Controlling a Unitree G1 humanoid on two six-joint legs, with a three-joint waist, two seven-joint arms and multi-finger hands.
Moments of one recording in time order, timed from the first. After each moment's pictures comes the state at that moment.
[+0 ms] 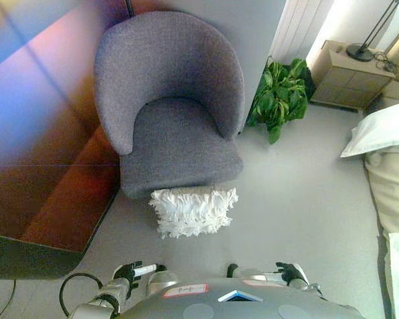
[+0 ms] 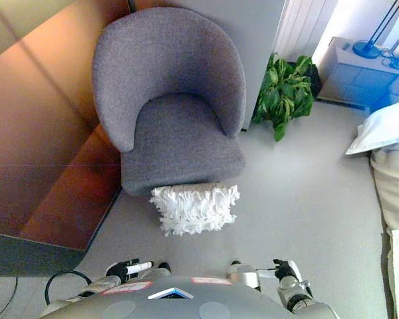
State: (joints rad) left arm 0.01 0.25 -0.16 1.31 -0.23 0.00 0.02; right arm 0.04 -0.23 0.23 1.28 -0.05 0.03 -0.19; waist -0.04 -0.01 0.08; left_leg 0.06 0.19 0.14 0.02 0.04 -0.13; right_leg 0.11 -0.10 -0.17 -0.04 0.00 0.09
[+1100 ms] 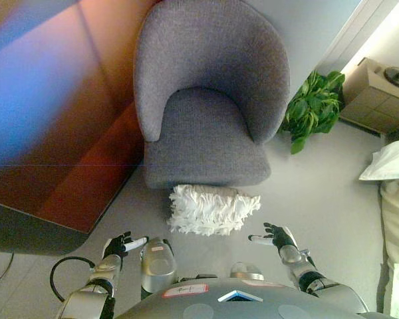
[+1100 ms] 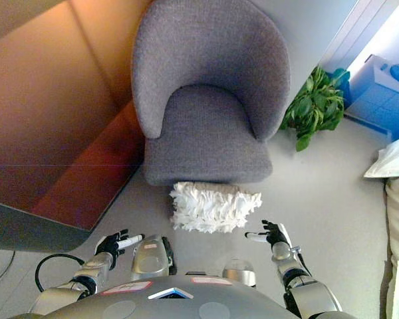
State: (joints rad) left arm -0.03 0.31 -0.10 1.29 -0.19 -0.10 0.06; right arm -0.05 -0.23 0.21 1.24 -0.09 -0.09 -0.14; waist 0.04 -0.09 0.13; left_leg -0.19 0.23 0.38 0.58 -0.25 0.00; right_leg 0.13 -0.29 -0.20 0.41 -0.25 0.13
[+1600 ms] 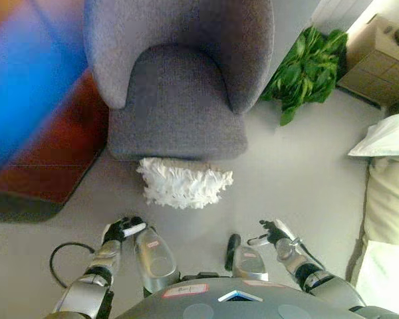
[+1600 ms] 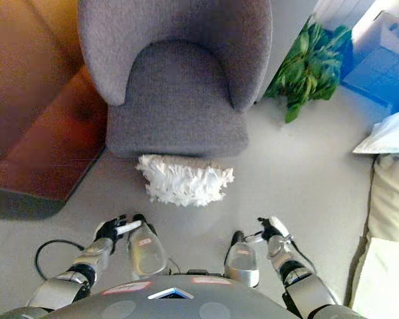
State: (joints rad) left arm -0.09 0.28 -0.16 1.22 -0.32 -0.05 0.12; right arm -0.13 -0.29 0.41 1.19 -0.32 0.08 -0.27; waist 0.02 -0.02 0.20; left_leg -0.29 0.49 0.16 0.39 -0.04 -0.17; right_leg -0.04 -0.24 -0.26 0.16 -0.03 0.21
